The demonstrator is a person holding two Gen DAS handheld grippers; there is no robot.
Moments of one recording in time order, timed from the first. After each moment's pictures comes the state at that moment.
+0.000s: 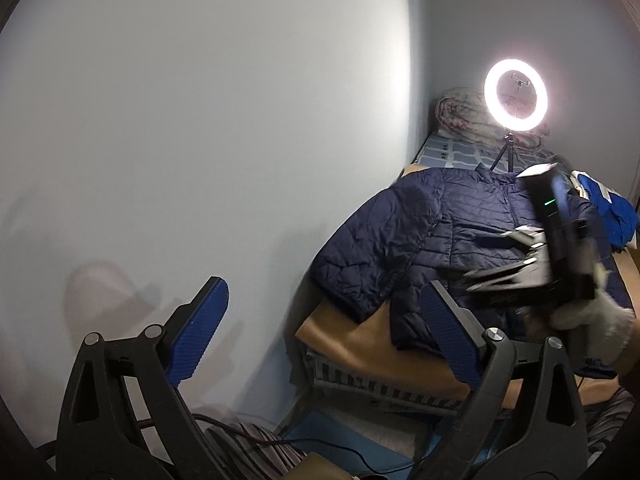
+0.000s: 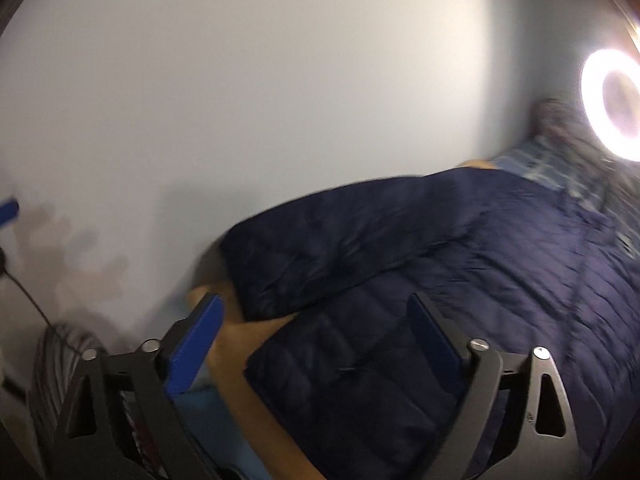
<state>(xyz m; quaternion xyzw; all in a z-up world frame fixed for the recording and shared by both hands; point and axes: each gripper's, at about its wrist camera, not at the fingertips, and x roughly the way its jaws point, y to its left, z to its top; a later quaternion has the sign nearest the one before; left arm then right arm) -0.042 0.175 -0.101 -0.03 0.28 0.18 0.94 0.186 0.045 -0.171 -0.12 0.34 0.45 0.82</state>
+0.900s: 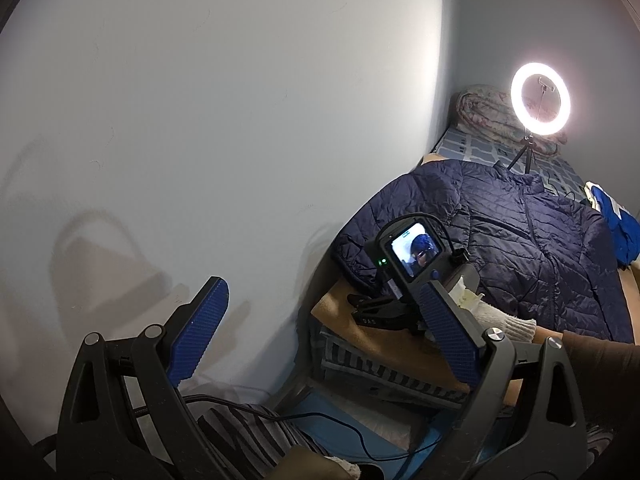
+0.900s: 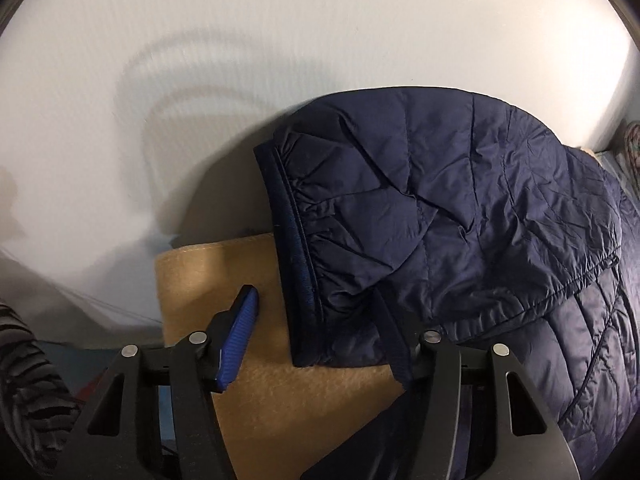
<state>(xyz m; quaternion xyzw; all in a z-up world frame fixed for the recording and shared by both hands) -0.050 0.200 -0.117 -0.08 0.31 0.20 0.93 0.175 0.202 -0.292 -0.27 0.40 0.46 0.74</state>
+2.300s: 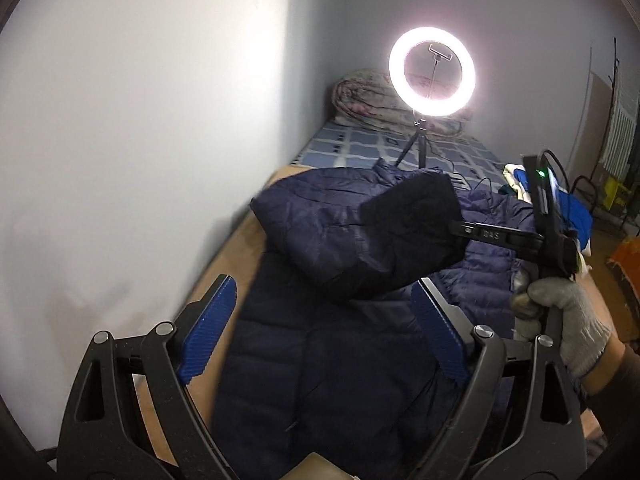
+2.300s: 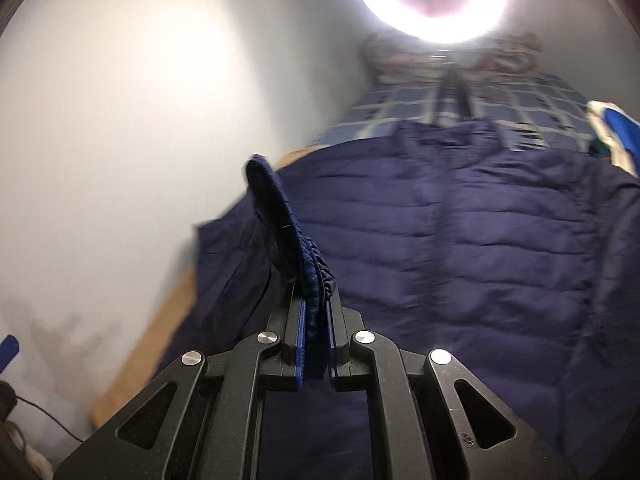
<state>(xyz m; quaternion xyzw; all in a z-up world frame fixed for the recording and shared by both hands) 0.206 0.078 -0.129 -0.05 0.30 0.00 0.95 0.381 -0.150 -0.175 0.08 0.39 0.20 0.90</state>
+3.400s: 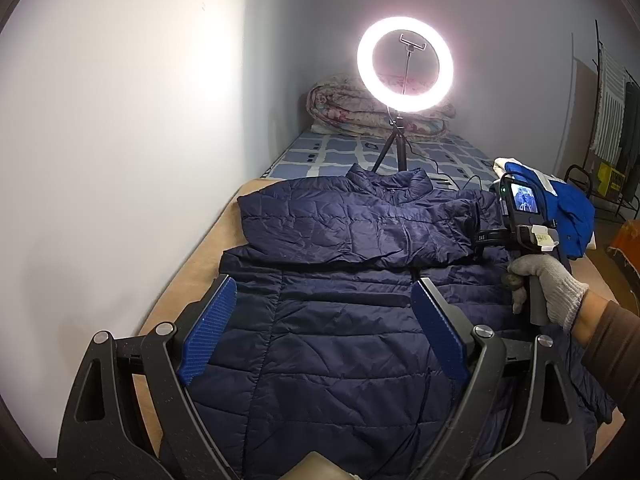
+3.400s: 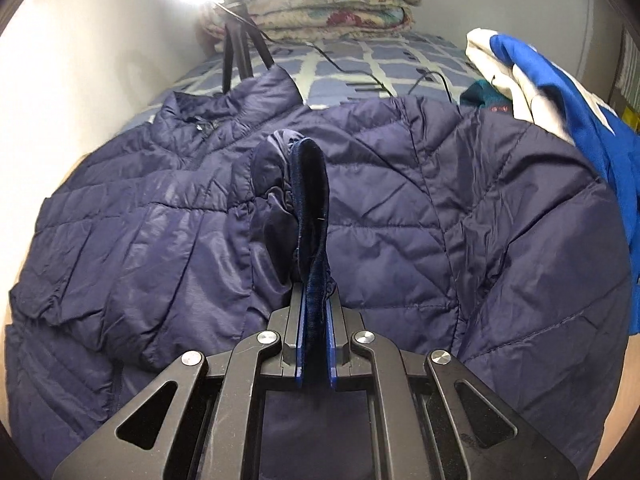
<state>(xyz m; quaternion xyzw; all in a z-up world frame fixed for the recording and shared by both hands) 0.248 0.015 -0.148 -0.01 0.27 -0.02 0.96 0.506 -0.273 -0.262 0.04 0.47 0.00 0.88</state>
